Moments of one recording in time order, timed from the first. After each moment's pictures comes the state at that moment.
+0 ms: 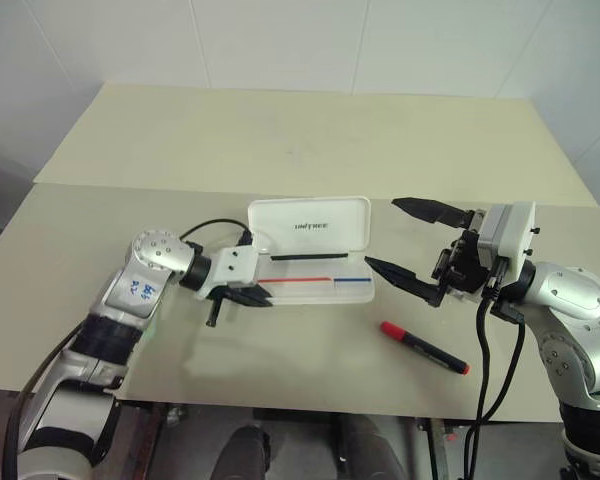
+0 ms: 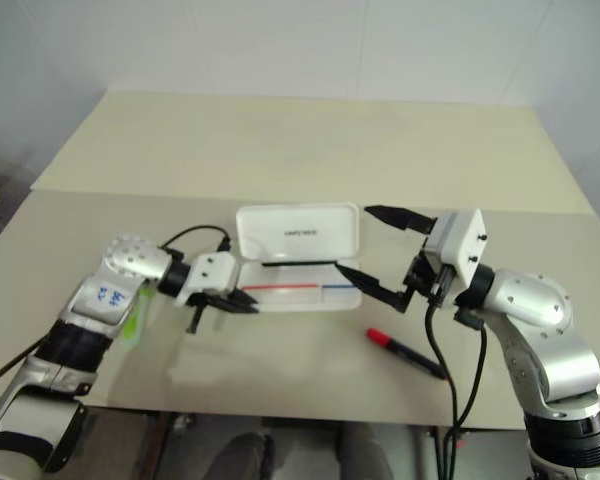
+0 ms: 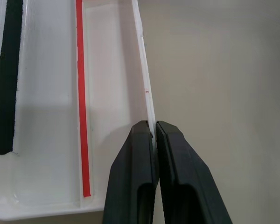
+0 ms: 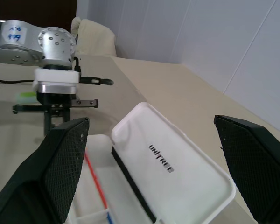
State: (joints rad) left arm -0.60 0.66 -0.25 0.07 -0.04 0.21 -1.37; right arm -0.27 -0.65 -0.15 -0.47 0.56 0.26 0.87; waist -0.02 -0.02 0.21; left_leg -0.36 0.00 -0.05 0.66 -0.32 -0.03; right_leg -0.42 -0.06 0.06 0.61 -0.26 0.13
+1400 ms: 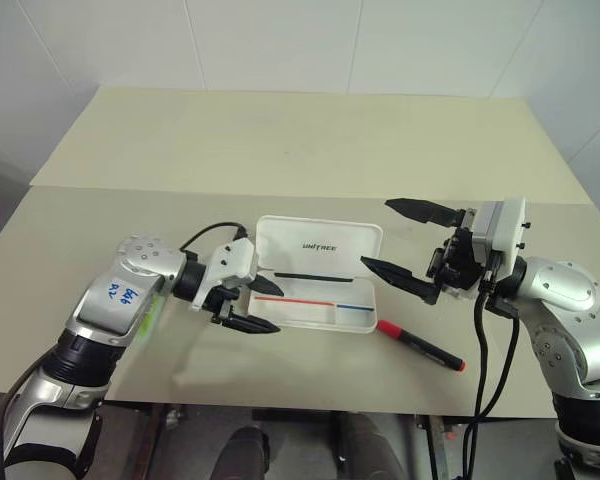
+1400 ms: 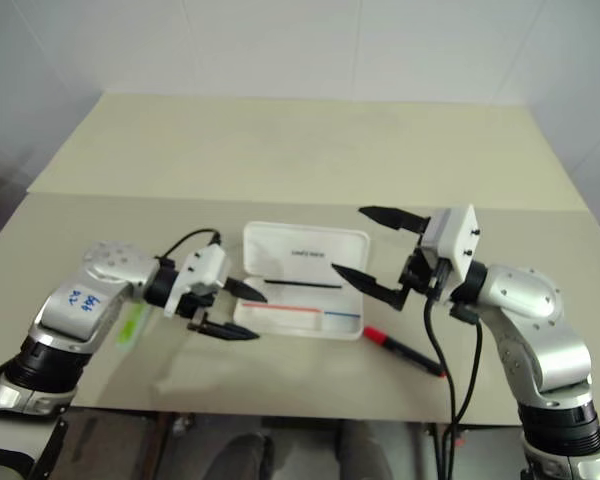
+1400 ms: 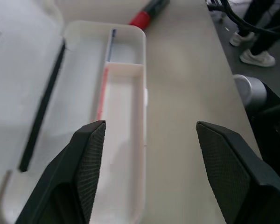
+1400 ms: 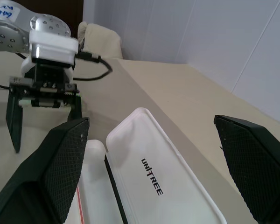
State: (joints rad) left arm -0.56 0.72 -0.14 -0.15 -0.30 0.53 -1.33; right arm -0.30 -0.64 -0.12 -0.40 0.58 0.26 0.90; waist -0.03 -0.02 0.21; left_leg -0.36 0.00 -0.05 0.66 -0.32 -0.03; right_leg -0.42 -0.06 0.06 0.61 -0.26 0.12
